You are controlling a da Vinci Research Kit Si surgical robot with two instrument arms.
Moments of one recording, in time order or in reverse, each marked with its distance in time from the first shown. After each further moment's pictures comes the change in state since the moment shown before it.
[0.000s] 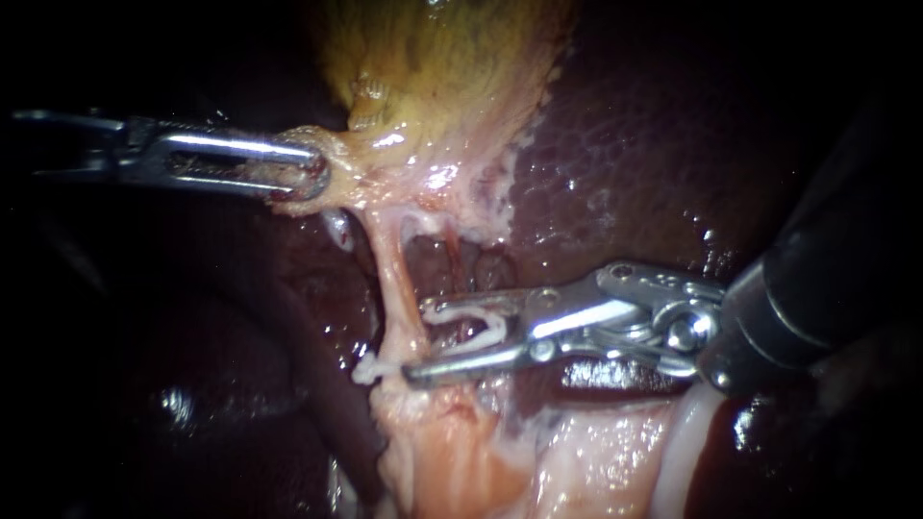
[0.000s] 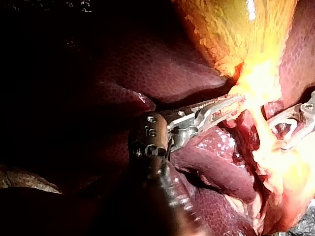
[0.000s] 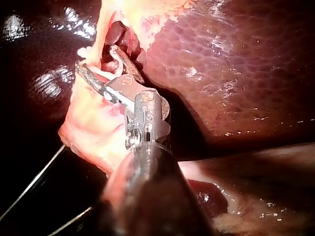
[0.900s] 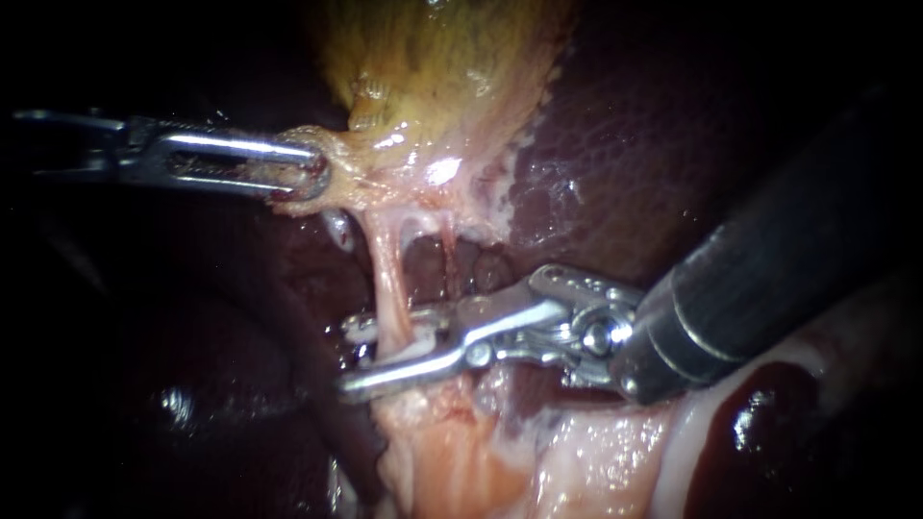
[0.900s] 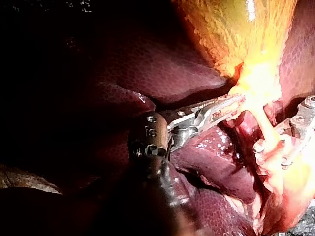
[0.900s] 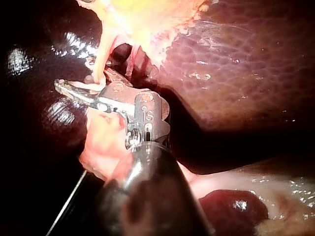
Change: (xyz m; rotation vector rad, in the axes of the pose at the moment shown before) right arm 0.002 -0.002 0.005 0.249 0.130 0.057; left arm 0.000 0.000 0.000 0.001 0.000 0.000
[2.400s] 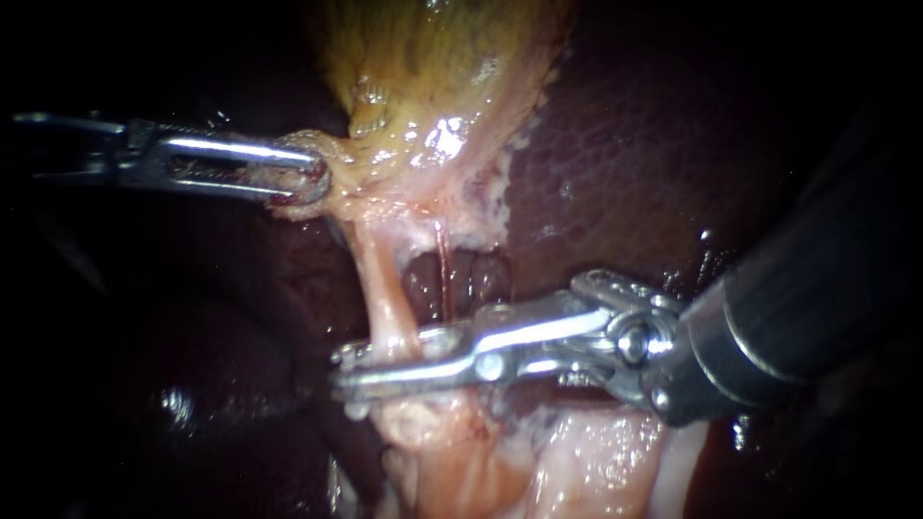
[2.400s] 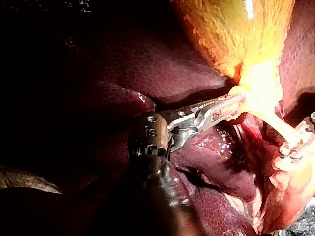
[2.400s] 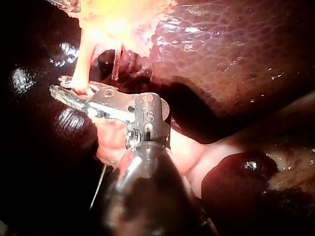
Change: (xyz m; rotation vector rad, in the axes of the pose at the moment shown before) right arm 0.001 -0.004 -0.001 0.082 0.048 0.123; left arm 0.000 0.000 0.000 -0.001 0.000 0.000
